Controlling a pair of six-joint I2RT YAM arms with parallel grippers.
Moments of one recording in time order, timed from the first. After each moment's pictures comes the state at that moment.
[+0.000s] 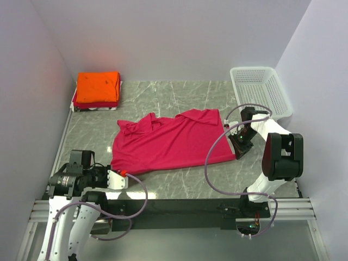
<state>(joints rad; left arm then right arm) -0.05 0.49 0.75 -1.35 0.46 1.49 -0.05 1.66 1.06 -1.04 -0.21 -0.52</state>
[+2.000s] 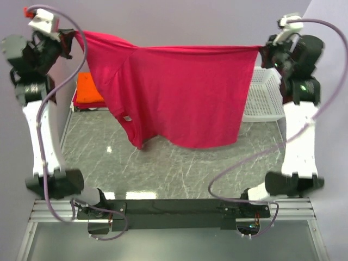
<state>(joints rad) 0.28 1.40 1.86 -0.16 0.62 0.11 -0.09 1.42 1.96 -0.57 -0.27 -0.14</state>
